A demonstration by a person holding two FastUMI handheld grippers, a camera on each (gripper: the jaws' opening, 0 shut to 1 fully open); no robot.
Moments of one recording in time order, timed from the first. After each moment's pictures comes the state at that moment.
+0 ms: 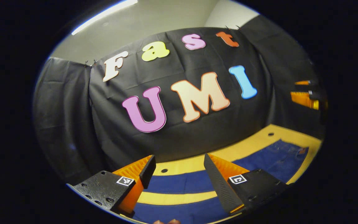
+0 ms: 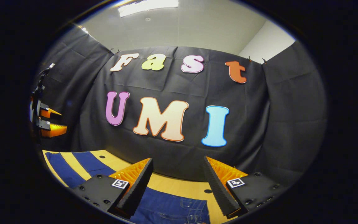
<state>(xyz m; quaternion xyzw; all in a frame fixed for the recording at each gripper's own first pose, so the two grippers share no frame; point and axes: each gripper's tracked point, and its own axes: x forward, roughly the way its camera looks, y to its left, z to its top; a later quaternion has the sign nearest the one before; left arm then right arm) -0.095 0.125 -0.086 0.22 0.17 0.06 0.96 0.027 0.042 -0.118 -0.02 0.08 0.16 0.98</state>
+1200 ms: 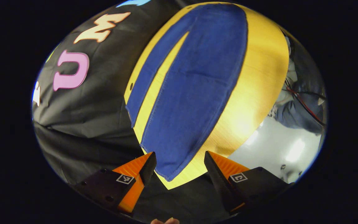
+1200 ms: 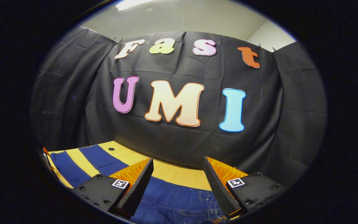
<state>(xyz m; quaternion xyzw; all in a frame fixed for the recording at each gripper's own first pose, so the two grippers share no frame) -0.315 0.292 -0.342 0.50 0.54 -0.13 0.66 0.026 0.116 -0.162 -0.04 0.15 0.17 0.97</state>
